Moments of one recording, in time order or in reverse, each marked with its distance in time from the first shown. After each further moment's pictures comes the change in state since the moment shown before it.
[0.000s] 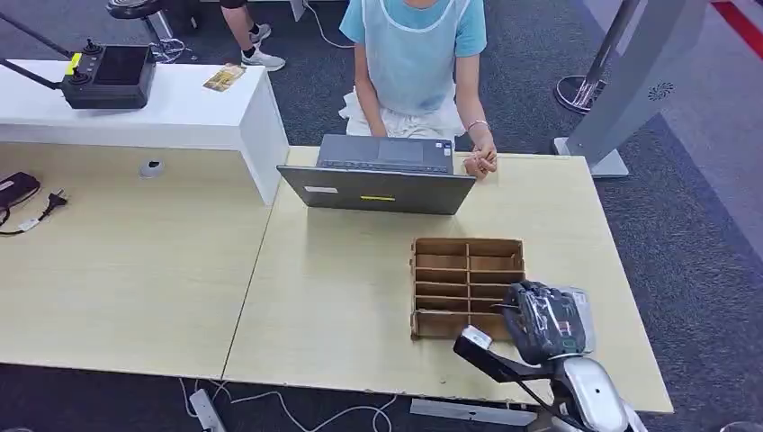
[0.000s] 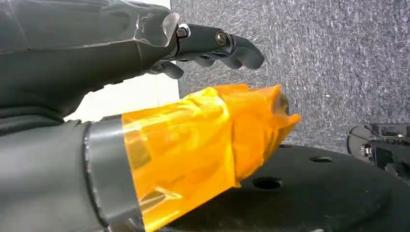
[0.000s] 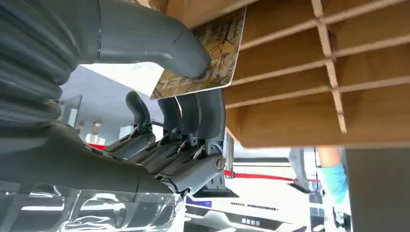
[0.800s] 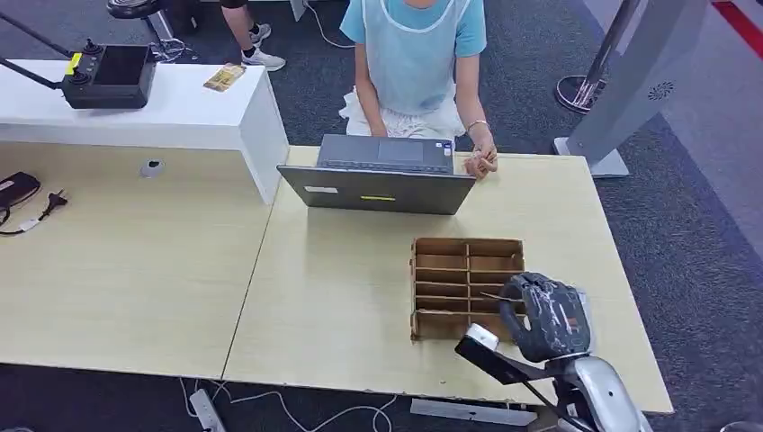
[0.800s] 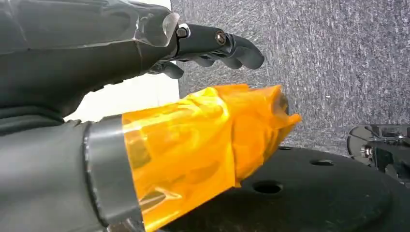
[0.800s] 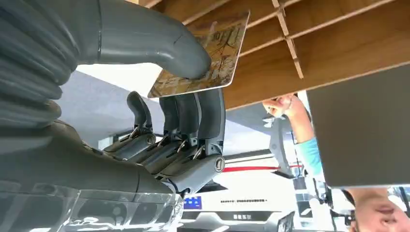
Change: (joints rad) left arm 0.000 0.001 0.000 0.000 0.001 0.001 0.000; right arm 0.019 -0.003 -0.017 -0.104 -0.098 -0.010 -0.061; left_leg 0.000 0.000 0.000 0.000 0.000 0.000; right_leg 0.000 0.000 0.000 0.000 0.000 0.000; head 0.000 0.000
